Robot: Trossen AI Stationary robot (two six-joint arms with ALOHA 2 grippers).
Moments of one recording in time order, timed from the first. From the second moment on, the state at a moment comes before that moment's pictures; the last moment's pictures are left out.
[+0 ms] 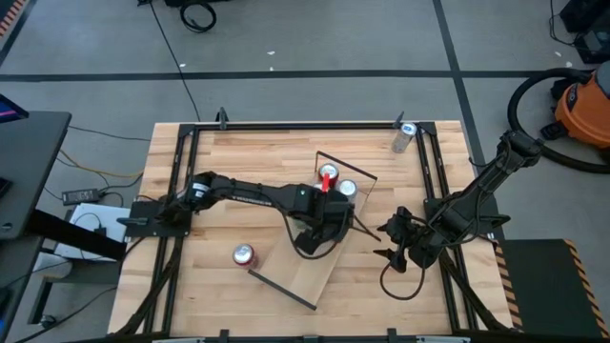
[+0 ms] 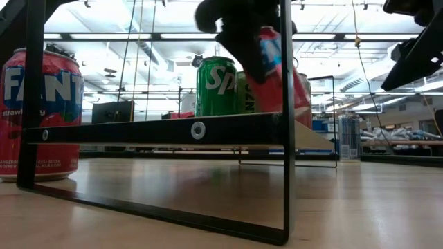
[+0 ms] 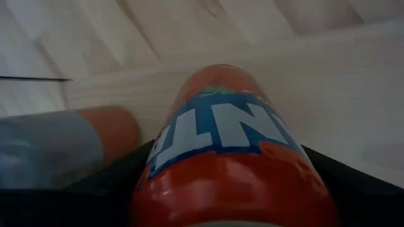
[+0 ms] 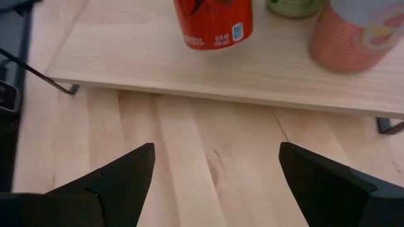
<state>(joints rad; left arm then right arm) -0.15 2.22 2.16 -1.13 -0.13 0.53 0.75 1.09 0.64 -0.53 0.58 0.93</state>
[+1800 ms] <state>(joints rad) -0.17 2.26 2.16 -1.16 -0.12 0.51 0.67 1.61 0.54 0.52 1.03 0.41</state>
